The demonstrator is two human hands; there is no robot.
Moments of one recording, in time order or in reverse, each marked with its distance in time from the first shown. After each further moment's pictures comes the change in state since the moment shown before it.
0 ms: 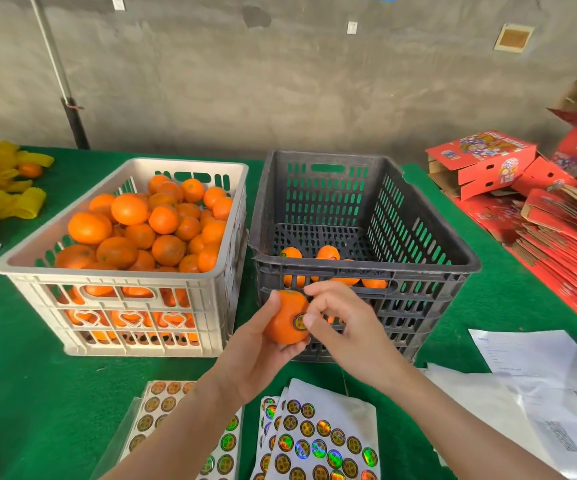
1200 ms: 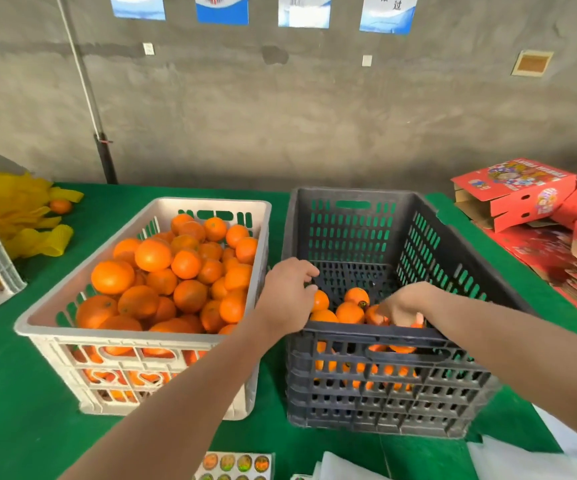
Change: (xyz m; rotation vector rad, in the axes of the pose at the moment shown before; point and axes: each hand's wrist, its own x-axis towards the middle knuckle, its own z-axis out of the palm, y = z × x) left_hand 0.096 0.106 0.028 1.696 0.296 0.702; right_hand 0.183 0.107 -0.058 -1.138 -1.143 0.563
